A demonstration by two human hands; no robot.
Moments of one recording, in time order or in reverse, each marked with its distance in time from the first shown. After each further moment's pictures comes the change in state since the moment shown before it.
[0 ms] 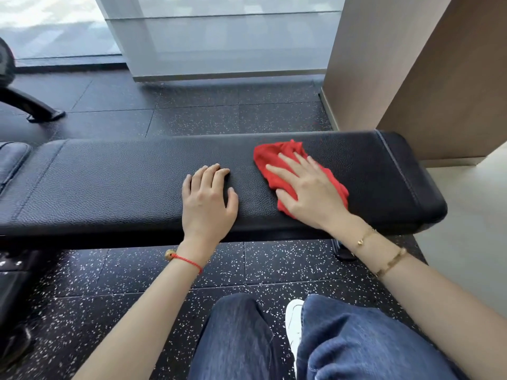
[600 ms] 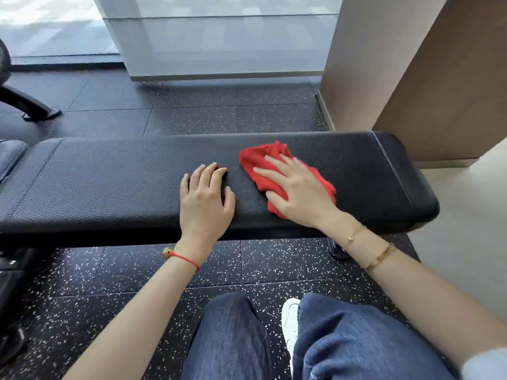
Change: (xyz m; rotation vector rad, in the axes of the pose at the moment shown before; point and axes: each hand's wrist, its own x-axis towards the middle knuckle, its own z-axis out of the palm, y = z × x) left_hand -0.002 0.003 -0.001 0.002 0.004 -0.009; right_hand 0.002 -0.009 0.000 0.039 -0.040 -0.072
